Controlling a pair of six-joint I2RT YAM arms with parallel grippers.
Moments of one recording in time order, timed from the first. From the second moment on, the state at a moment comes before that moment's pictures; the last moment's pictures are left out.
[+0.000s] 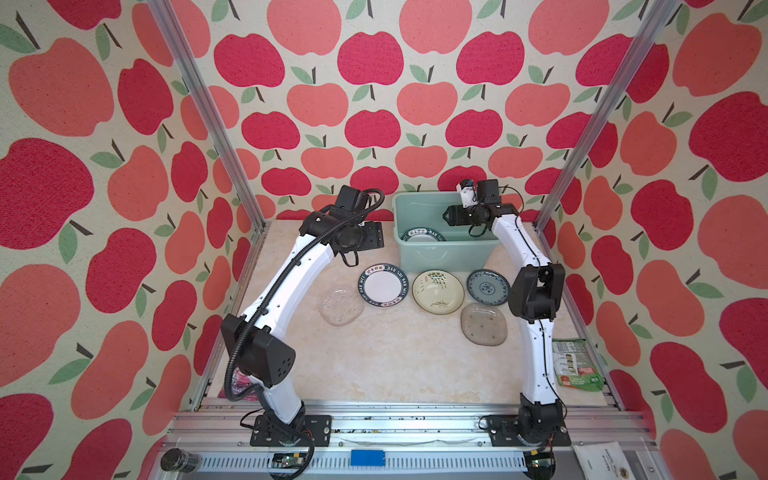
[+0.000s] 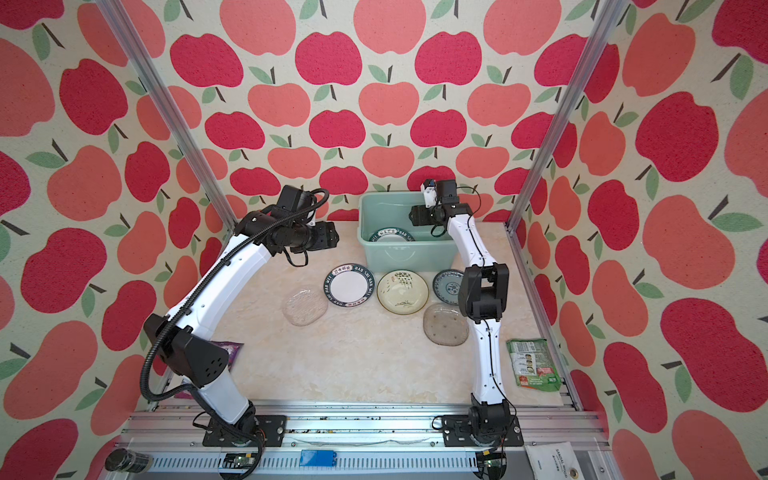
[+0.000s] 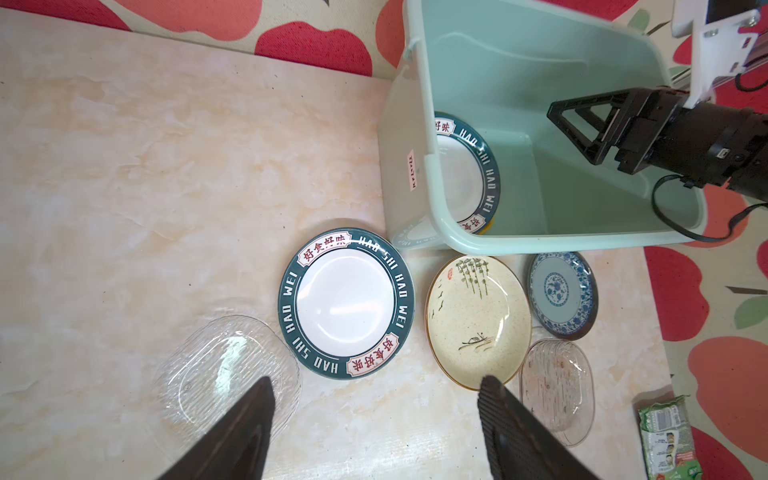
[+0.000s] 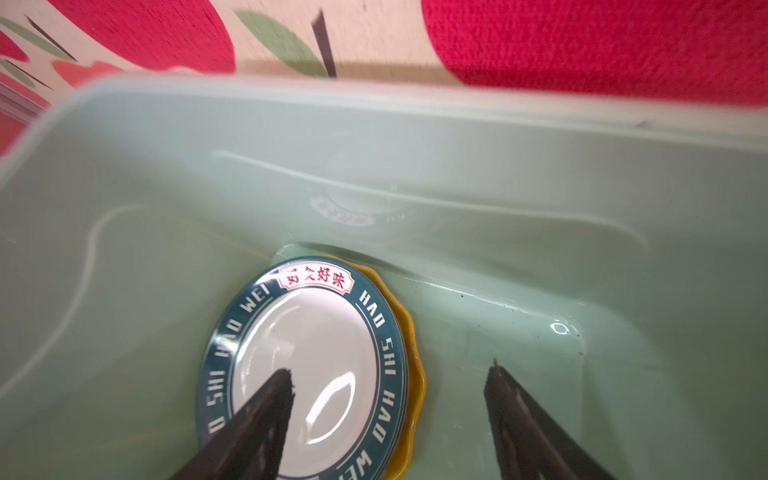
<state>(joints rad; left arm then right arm) -0.47 1.69 1.90 -1.03 -0.02 -0.45 0.23 2.35 2.35 -0.66 -0.29 0.02</state>
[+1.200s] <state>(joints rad) -0.44 0.83 1.40 -0.81 -0.02 -0.49 0.21 0.79 1.17 -0.46 -0.20 0.10</state>
